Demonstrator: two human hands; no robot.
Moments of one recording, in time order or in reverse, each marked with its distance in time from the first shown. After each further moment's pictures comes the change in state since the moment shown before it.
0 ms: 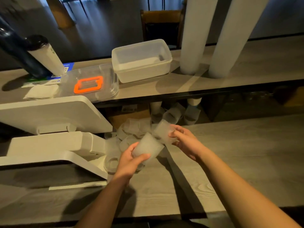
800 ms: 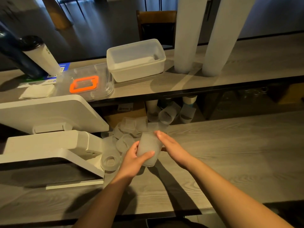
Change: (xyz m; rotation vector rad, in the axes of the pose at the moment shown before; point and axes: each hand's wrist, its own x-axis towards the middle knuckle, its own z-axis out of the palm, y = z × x) left_hand -0.011 0.006 0.026 0.002 -0.053 0.047; right_hand -0.020 0.017 0.031 -0.293 -0.087 -0.041
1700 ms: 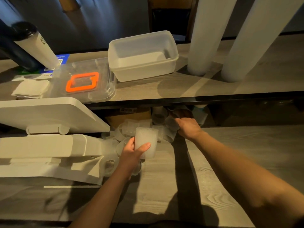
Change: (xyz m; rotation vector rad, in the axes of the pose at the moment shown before) left_hand 0.064 0.007 -0.007 -0.124 0.163 -0.103; right_hand 0.140 0.010 -0.103 -1.374 0.056 -0.116
